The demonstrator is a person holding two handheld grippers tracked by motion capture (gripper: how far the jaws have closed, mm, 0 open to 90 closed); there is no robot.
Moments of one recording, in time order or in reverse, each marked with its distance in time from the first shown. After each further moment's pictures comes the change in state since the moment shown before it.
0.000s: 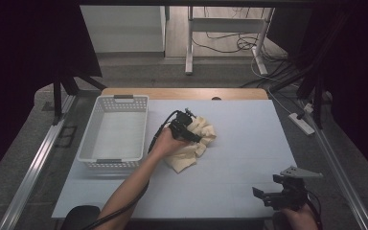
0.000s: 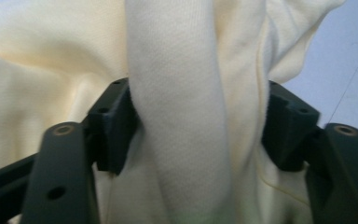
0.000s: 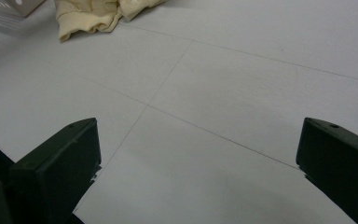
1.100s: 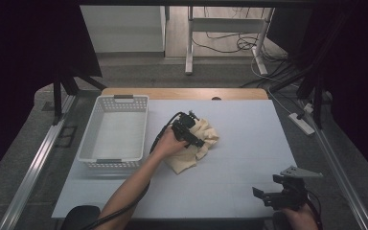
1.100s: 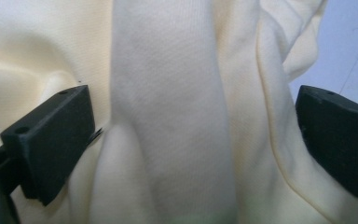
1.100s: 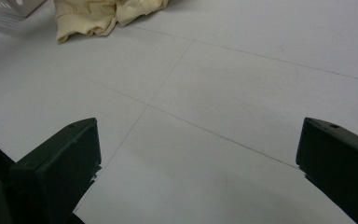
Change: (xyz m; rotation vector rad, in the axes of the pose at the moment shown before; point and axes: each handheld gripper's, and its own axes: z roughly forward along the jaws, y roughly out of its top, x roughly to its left) left arm -0.010 0.003 0.003 0.026 0.021 0.050; right arm 0.000 0.000 0.000 0.000 0.002 0.001
